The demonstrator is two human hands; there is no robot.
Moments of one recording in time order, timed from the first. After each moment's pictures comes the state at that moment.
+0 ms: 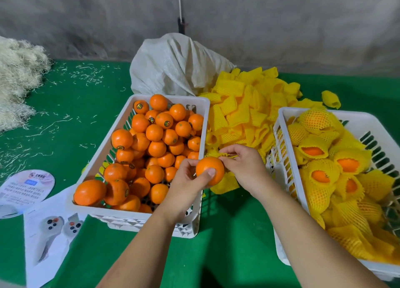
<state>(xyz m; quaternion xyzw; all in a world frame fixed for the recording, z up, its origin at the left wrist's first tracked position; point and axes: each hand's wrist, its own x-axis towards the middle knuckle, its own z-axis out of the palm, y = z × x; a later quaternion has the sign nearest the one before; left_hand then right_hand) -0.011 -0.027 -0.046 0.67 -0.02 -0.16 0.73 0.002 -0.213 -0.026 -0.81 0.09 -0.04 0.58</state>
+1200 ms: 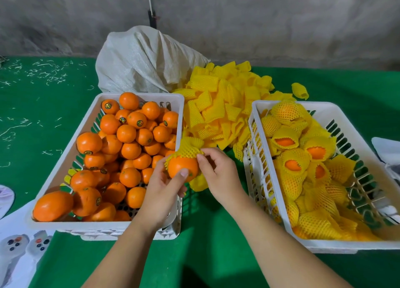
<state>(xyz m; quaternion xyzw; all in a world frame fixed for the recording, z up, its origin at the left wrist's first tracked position) -0.013 -0.028 -0.064 0.63 -0.06 -0.12 0.76 -0.028 -0.198 -0.043 -0.83 0.03 -0.17 0.53</state>
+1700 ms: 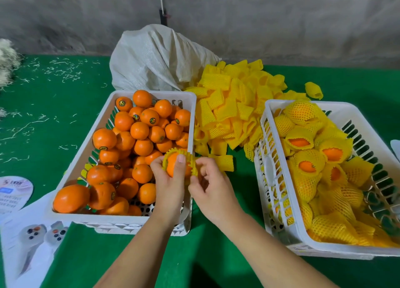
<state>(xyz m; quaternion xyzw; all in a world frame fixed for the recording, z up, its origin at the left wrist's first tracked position) -0.018 -0.034 -0.051 0.64 0.03 -0.02 0.77 -0.056 -0.151 -0.043 -0.84 0.00 -0.12 0.53</state>
